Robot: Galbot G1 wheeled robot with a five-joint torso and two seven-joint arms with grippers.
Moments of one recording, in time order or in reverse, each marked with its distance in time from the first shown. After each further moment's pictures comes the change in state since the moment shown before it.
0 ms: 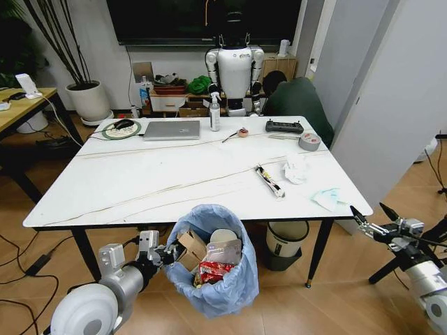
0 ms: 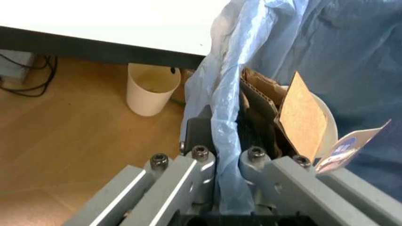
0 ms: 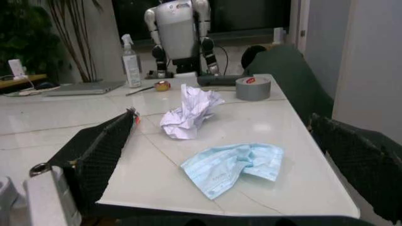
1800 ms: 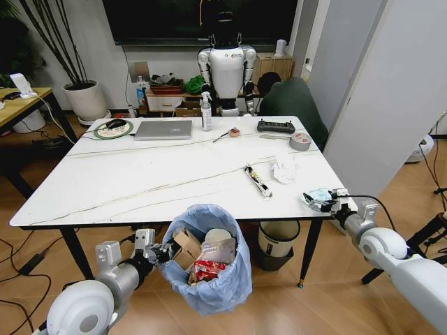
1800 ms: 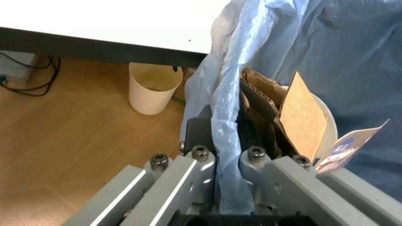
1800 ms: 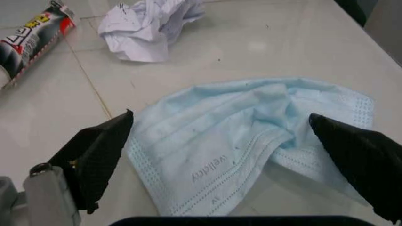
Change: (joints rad) left arm -0.010 0.035 -0.015 0.019 -0.020 0.003 -0.008; right arm 0.656 -0.312 -0.843 -0.272 0.150 -0.214 0.439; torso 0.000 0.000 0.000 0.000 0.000
